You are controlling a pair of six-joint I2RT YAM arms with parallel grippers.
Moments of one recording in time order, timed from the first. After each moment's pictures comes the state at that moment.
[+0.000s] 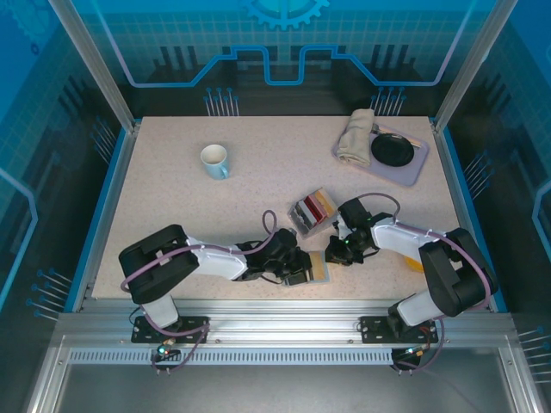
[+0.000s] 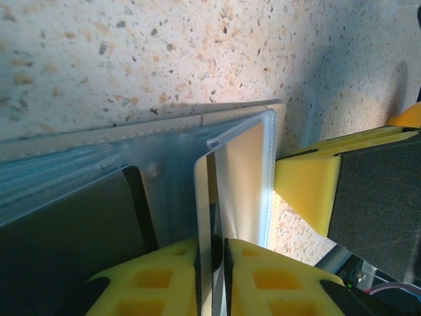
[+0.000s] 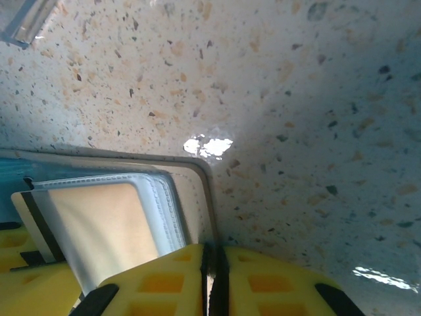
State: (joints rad) left arm -0.99 1.72 0.70 0.25 0.16 -1.29; right arm 0.43 1.49 0.66 -0.55 -0.39 0.54
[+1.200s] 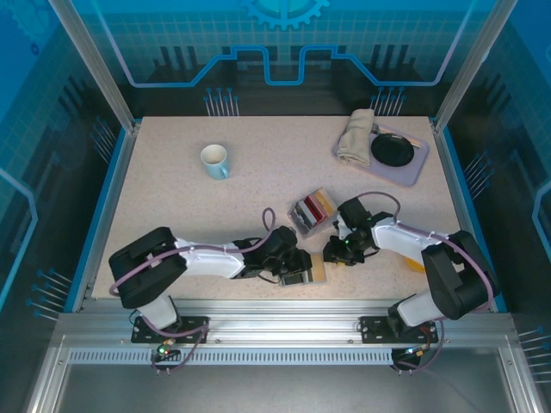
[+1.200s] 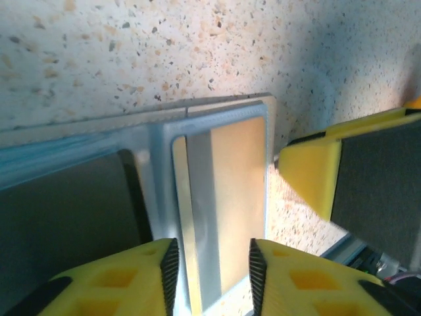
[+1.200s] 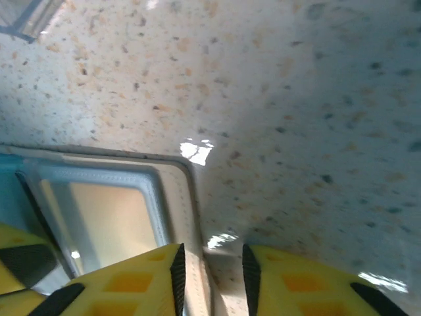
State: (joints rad) left arm -0.99 1.64 0.74 0.08 0.15 -1.22; right arm 0.43 1.46 0.68 -0.61 -0.34 0.53
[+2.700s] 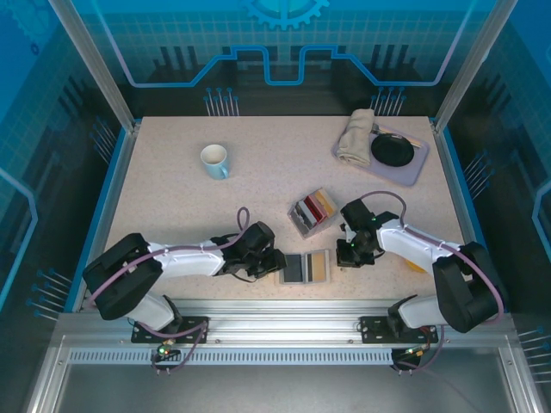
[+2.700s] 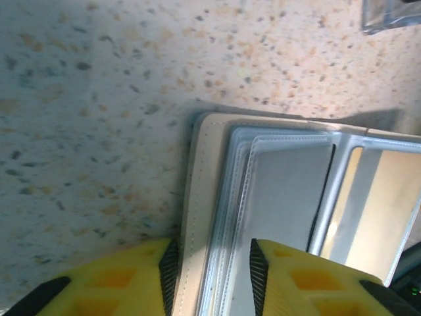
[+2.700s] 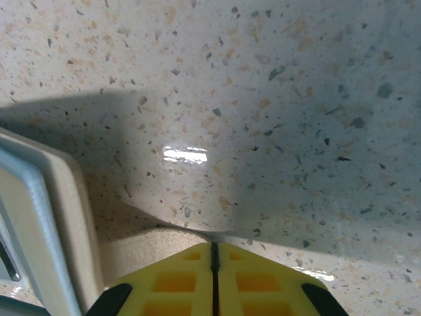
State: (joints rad) left arm -0.86 1.51 0.63 -0.09 0.20 -1.19; right arm 0.44 1.38 0.68 -0.75 -0.22 0.50
